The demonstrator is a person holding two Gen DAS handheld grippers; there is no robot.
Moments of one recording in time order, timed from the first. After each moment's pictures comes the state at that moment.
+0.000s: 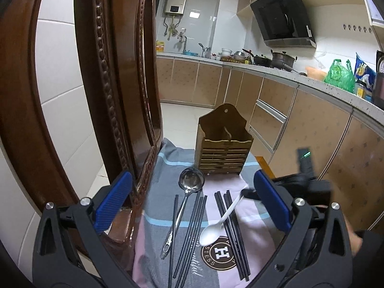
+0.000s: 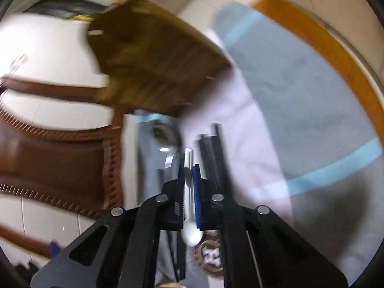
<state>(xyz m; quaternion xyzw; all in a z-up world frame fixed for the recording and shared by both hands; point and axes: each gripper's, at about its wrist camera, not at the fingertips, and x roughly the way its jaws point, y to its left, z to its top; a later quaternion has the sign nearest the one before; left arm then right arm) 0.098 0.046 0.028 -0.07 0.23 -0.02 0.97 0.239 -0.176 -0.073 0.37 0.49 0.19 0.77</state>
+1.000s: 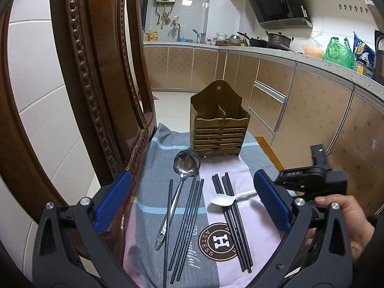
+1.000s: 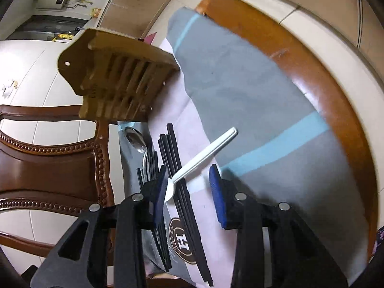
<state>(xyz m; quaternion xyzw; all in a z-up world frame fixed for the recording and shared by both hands) 0.105 0.023 0.005 -0.04 0.26 -0.03 0.96 0.219 -0.229 -0.133 0.46 0.53 0.12 0.70</state>
